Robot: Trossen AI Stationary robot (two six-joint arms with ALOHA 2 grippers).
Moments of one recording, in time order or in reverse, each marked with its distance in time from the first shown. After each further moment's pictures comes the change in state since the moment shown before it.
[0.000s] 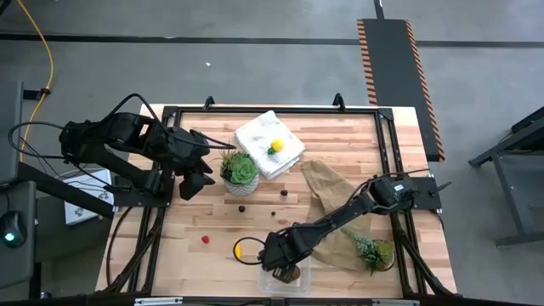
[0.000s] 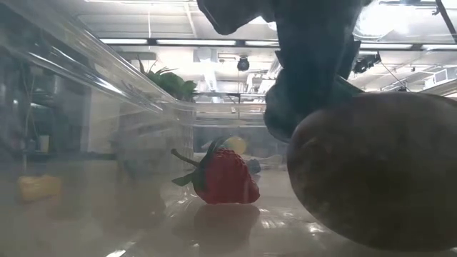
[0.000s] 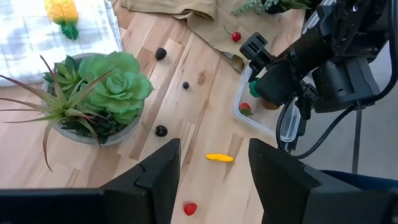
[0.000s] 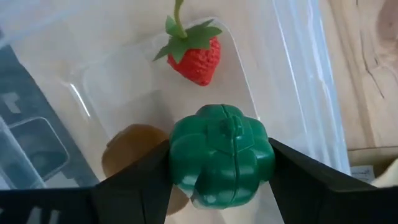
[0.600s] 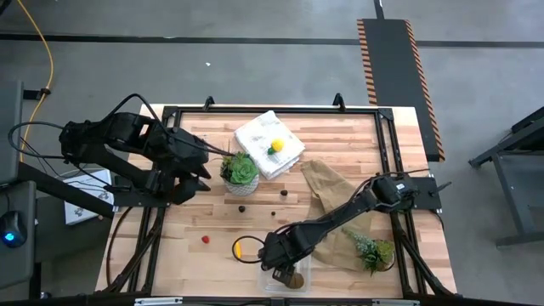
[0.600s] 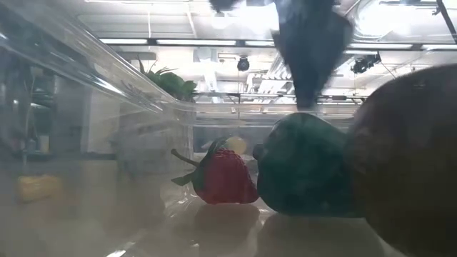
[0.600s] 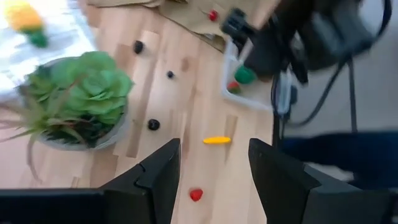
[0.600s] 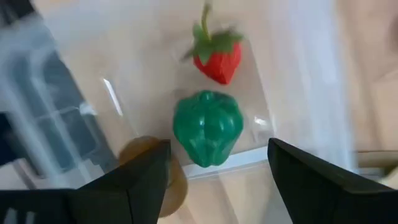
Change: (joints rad) left arm 0.000 0.000 0.000 -0.017 0.114 0.194; right arm -0.010 -0.040 0.000 0.022 -0.025 -0.034
